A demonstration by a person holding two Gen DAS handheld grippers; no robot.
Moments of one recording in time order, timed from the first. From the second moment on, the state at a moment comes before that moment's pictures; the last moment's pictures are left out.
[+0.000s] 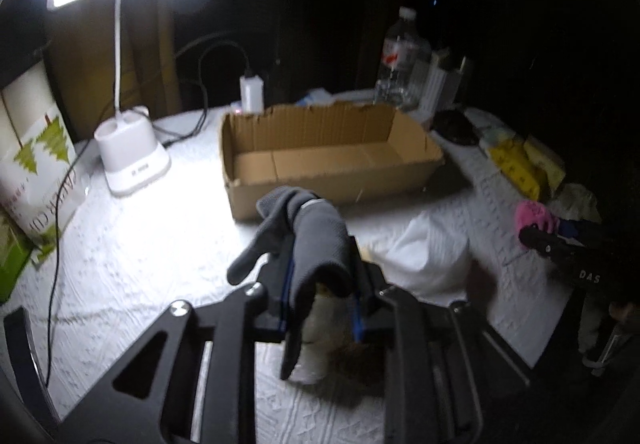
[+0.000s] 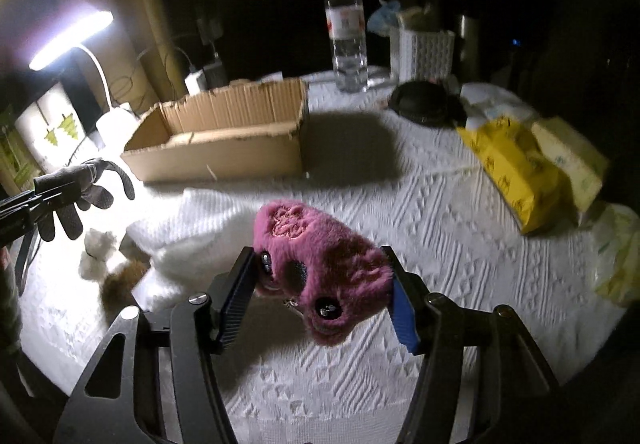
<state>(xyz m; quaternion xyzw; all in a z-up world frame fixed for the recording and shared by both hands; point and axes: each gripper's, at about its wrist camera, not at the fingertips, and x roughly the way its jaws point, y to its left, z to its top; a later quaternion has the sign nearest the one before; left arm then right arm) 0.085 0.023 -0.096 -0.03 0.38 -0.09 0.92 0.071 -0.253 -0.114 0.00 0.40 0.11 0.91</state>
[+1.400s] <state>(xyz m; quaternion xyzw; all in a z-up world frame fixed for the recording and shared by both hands) 0.219 -0.024 -0.096 -0.06 0.33 -0.15 0.93 0.206 -0.194 -0.091 -0.02 0.35 0.21 0.91</state>
